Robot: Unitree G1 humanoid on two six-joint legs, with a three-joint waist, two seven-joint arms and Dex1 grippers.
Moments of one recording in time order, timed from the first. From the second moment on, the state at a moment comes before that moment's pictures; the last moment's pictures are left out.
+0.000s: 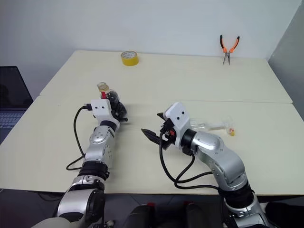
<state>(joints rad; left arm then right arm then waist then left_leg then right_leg) -0.67 0.22 0.21 0.73 -0.11 -0.14 -0.08 -0.45 -0.25 0.25 -0.51 0.37 0.79 0.45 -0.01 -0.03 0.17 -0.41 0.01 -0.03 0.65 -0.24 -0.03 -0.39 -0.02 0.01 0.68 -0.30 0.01</state>
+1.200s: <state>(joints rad) -0.12 0.24 0.08 0.03 -0.11 0.08 -0.24 -0.05 -0.52 0.13 -0.59 0.13 0.50 0.37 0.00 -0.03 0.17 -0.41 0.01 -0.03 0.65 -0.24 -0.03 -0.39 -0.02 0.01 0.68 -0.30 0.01</state>
